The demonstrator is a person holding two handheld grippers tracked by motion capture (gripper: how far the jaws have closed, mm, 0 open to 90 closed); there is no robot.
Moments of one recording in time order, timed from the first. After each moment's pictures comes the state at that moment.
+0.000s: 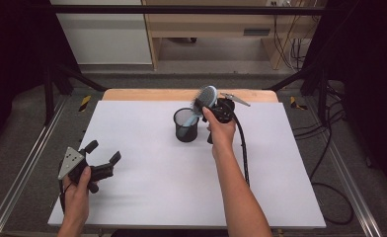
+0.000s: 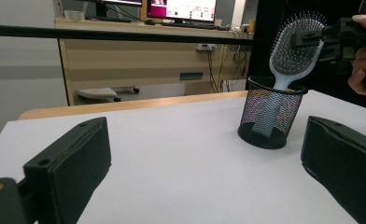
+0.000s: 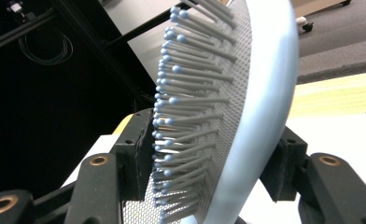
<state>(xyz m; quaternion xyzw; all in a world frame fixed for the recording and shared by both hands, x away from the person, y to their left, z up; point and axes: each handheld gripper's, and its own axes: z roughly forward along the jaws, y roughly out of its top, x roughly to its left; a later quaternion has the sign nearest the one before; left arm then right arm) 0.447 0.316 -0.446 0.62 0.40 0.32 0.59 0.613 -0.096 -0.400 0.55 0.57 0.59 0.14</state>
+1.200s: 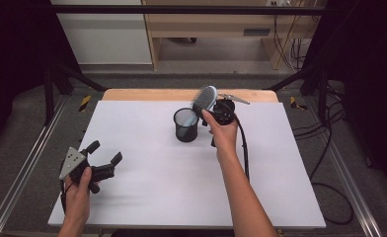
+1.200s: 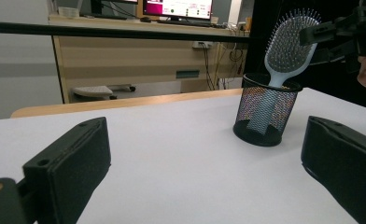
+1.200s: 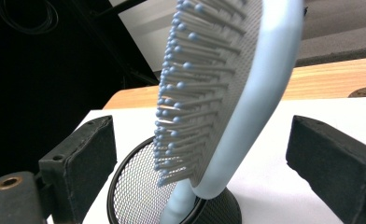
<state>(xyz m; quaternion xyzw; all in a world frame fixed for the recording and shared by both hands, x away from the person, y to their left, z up) 0.447 0.313 -0.447 0.63 0.39 0.31 0.59 0.603 -0.097 -0.392 0.55 0.61 0.55 0.15</state>
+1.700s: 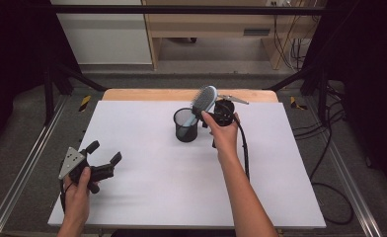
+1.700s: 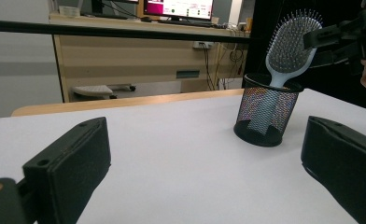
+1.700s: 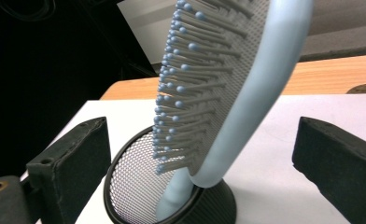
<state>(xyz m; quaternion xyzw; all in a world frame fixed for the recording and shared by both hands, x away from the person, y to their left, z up) 0.447 0.315 -0.447 0.63 0.40 0.31 0.59 0.601 -0.098 -0.393 0.55 0.63 0.54 0.15</state>
